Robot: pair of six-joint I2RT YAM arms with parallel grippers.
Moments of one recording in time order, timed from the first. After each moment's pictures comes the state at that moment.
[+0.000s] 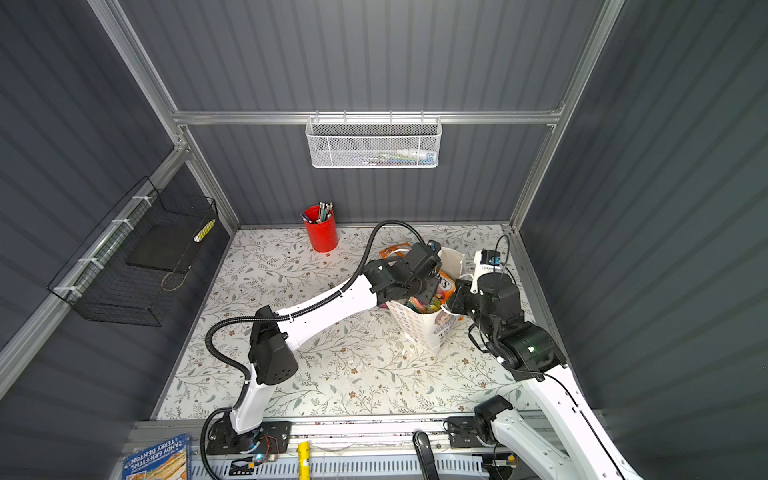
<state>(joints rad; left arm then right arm) -1.06 2.17 2.17 -0.82 -0.18 -0.32 0.42 0.78 1.00 -0.68 0.18 0.46</state>
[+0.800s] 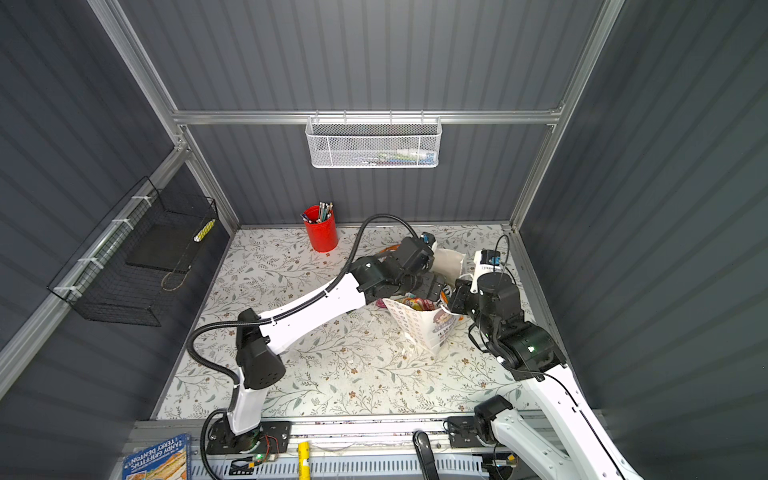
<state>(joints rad) -1.06 2.00 2.08 -0.78 -0.16 -0.37 0.42 0.78 1.00 -0.68 0.18 0.46</state>
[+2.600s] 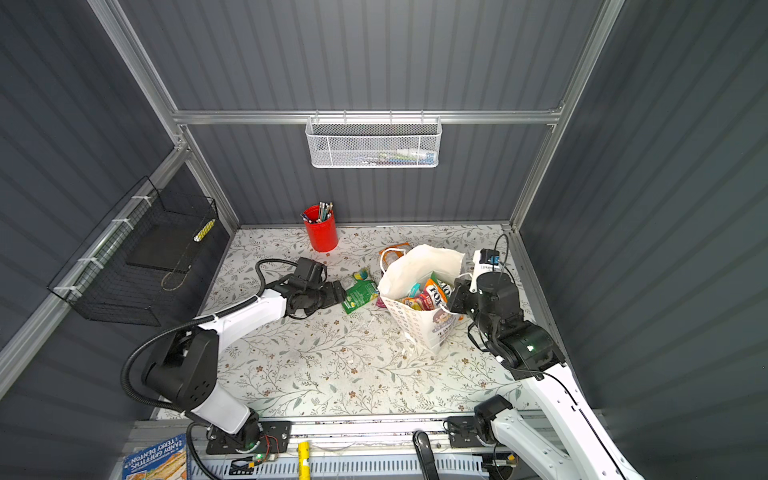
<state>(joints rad) -0.49 1.66 1.04 -0.37 0.09 -0.70 0.42 0.78 1.00 -0.67 0.18 0.46</state>
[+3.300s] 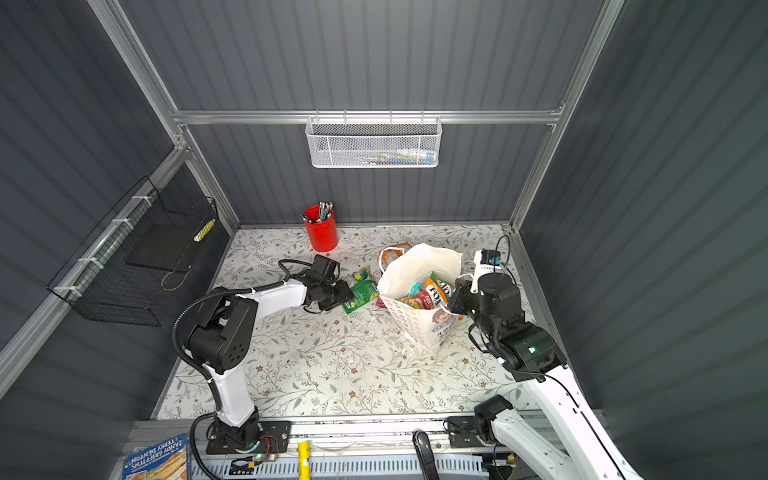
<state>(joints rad) -0.47 1.90 1.17 -0.30 0.18 -0.73 0.42 0.77 1.00 -0.68 0.18 0.46</state>
